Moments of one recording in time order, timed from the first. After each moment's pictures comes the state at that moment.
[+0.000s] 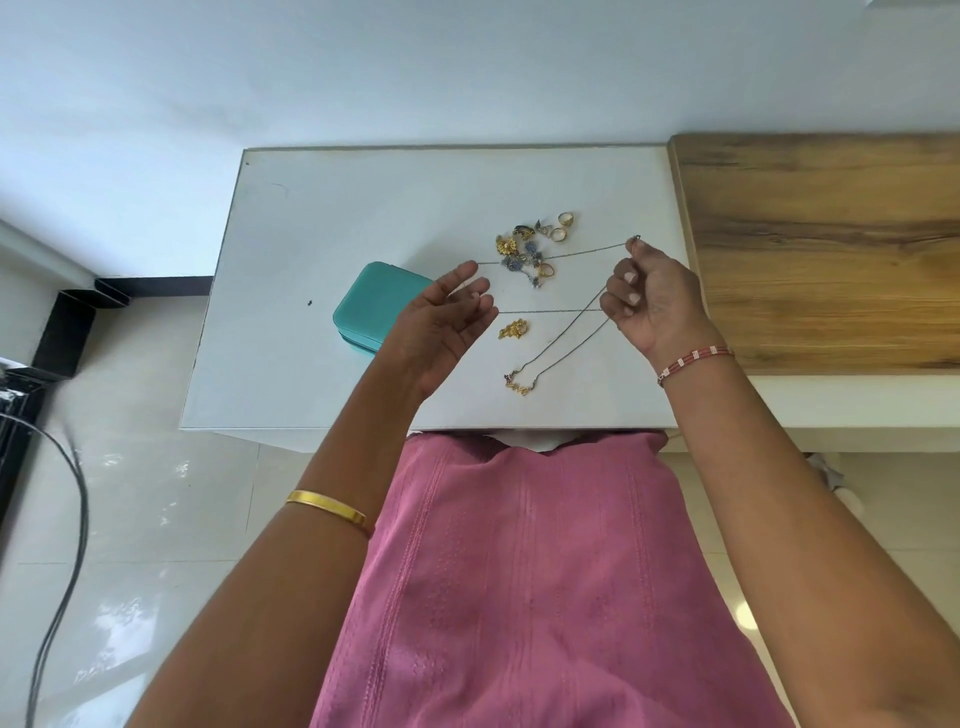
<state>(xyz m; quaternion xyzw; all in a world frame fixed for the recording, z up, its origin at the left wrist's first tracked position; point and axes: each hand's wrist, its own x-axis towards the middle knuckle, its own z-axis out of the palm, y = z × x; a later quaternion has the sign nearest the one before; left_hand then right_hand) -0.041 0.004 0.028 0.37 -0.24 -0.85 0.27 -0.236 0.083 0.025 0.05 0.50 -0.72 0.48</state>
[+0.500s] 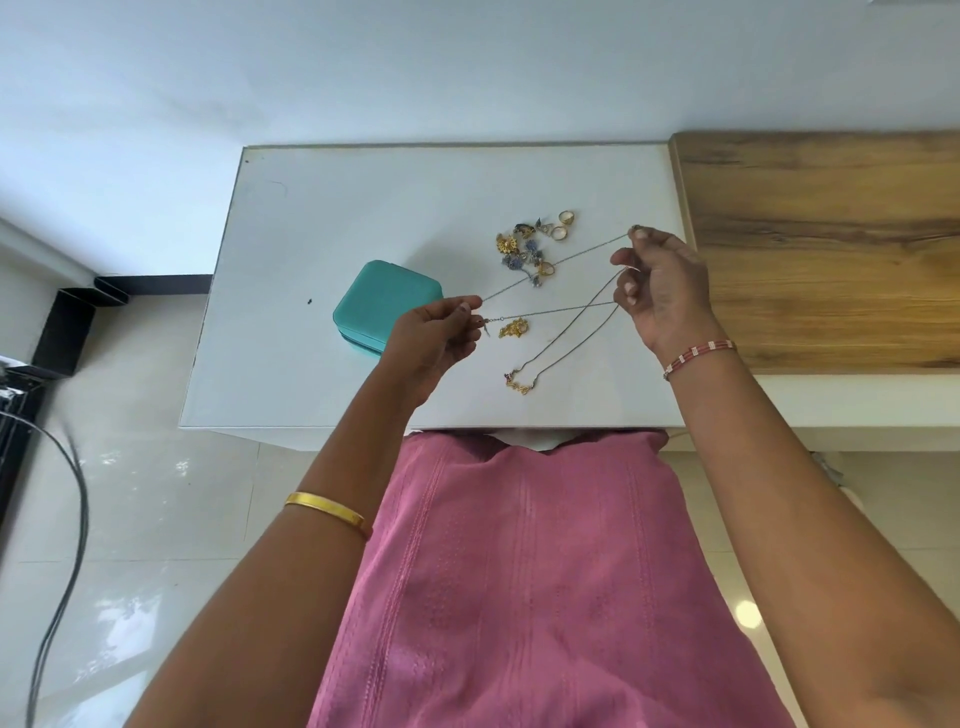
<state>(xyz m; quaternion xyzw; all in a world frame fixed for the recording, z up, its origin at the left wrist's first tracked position) -0.035 0.004 0.012 0.48 -0.38 -0.76 0.21 -0.241 0.084 0.028 -0.01 0.59 -0.70 0.40</state>
